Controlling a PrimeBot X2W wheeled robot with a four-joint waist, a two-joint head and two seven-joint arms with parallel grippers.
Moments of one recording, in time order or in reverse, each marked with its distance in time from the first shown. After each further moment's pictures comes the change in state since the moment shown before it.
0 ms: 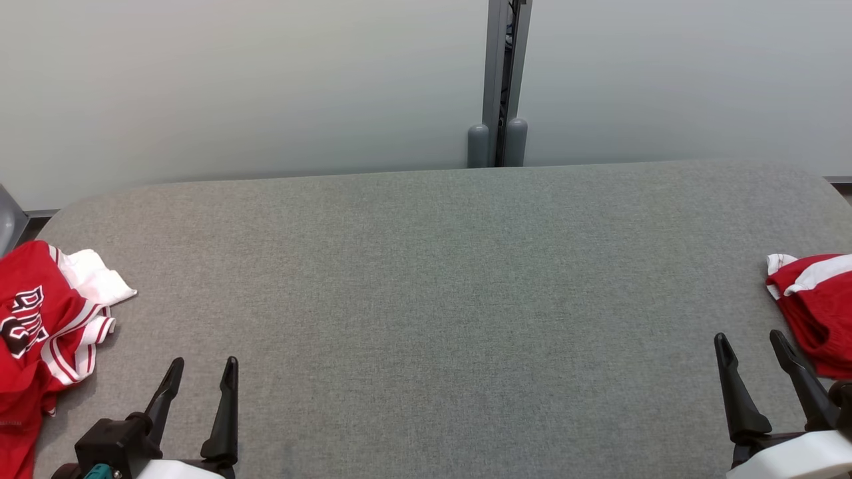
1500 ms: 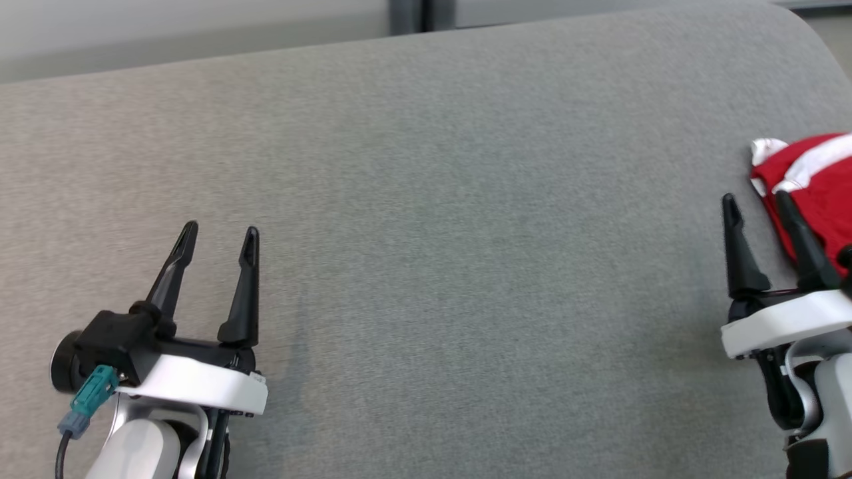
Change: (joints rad) left arm -0.280 -0.038 -0.018 -0.048 0.074 -0.041 -0.008; right arm -0.487 -0.139 0.121 0.485 0.153 0.000 -0.262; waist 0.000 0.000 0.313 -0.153
